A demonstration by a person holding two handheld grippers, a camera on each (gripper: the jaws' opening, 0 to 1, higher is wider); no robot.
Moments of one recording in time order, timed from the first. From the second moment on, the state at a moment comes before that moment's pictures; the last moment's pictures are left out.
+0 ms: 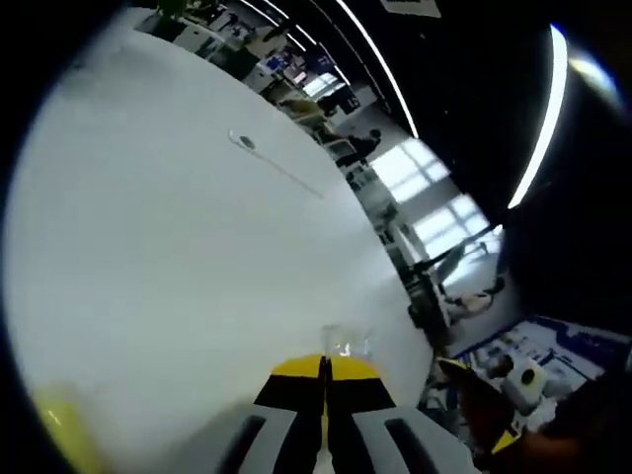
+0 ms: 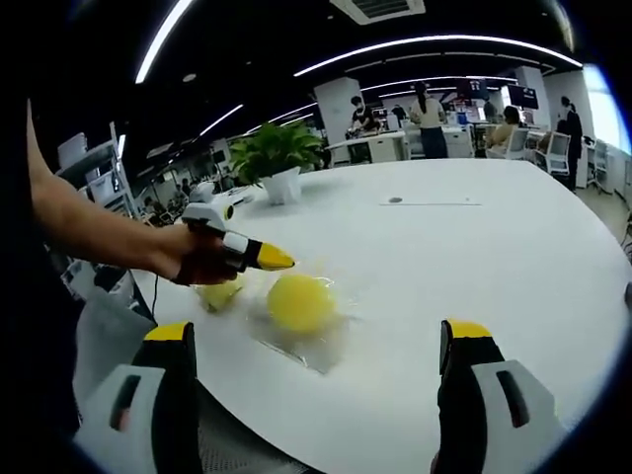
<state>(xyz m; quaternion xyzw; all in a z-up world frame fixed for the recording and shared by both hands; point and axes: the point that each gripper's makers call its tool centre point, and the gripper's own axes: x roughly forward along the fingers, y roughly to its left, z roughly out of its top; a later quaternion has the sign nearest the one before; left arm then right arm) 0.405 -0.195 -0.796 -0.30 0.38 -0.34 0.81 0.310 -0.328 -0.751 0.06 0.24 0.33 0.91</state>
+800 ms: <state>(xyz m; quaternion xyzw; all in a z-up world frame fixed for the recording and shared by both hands) 0.388 -0.205 -0.678 -0.15 0.25 -0.43 0.85 0.317 -0.318 -0.715 0.04 0.18 0.37 0.91</state>
